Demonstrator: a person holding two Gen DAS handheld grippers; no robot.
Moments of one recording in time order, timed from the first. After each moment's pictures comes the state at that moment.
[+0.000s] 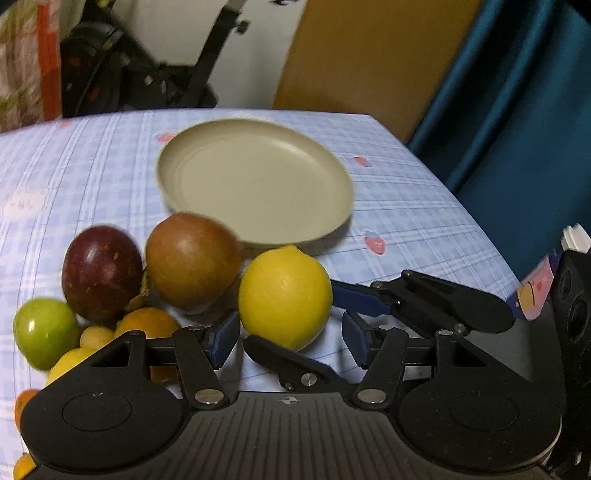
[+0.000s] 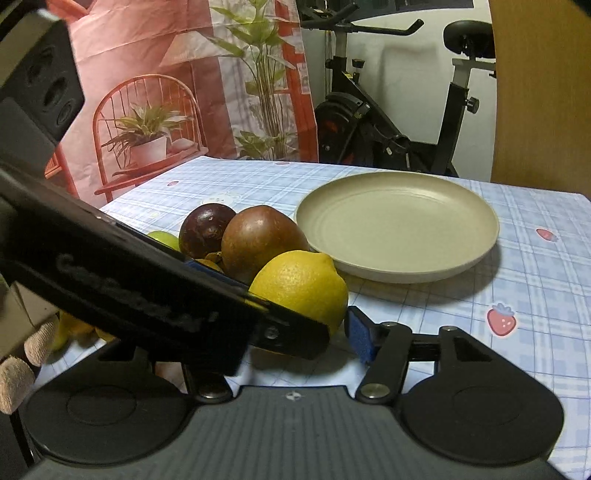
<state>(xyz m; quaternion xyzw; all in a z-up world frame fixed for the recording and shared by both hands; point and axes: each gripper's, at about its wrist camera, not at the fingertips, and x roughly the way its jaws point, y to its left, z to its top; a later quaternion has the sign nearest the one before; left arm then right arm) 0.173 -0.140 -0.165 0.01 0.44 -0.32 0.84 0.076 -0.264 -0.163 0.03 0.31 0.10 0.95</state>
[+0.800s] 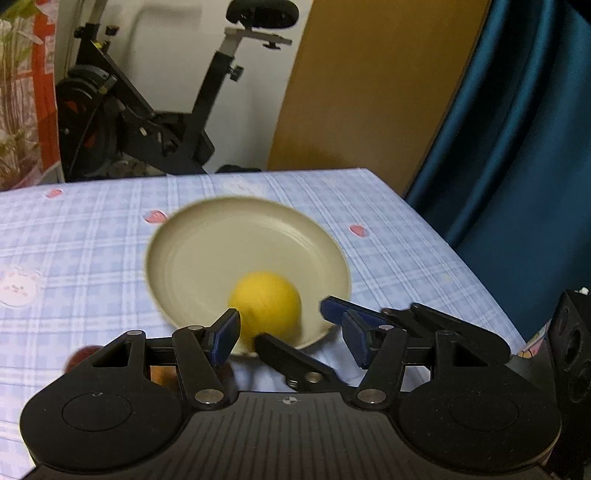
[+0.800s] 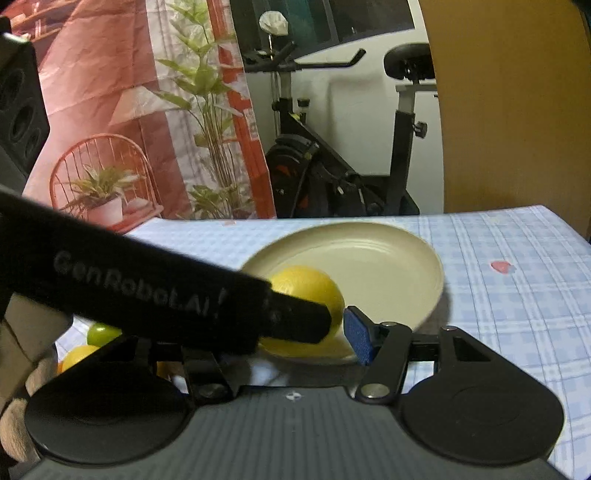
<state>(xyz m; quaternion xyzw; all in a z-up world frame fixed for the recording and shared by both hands) 0.207 -0.162 -0.136 0.01 0.39 -0.30 0.87 0.102 -0.299 -0.139 0.08 0.25 0.03 0.97</state>
